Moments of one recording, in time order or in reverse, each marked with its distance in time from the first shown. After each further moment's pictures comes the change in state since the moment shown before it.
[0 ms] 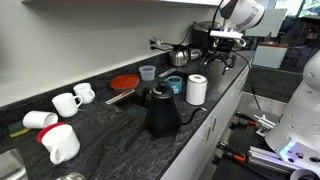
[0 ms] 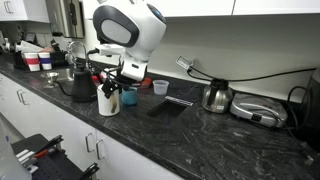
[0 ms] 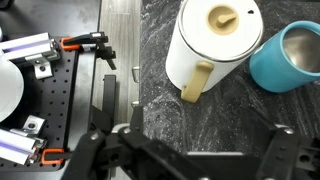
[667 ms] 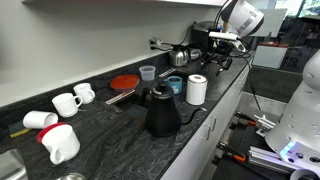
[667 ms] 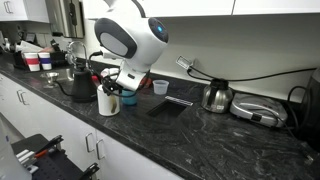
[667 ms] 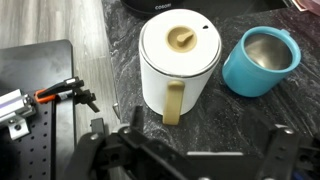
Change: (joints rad) arm -0.005 0.062 -0.040 -0.015 0.241 -0.005 0.019
